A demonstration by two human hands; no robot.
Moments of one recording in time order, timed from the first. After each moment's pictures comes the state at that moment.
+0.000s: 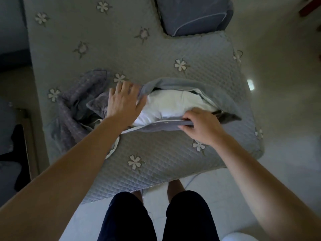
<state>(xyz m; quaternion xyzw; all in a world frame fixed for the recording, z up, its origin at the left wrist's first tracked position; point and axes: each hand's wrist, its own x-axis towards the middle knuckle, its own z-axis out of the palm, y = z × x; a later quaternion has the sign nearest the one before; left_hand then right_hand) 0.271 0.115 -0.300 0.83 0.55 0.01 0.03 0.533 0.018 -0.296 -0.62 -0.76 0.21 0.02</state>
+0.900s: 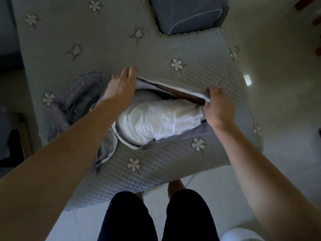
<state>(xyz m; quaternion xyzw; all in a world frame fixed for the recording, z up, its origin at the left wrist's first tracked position) 0.291 0.169 -0.288 0.83 0.55 -0.01 0.10 0.562 0.056 -0.298 -0.81 -0.58 0.09 0.04</state>
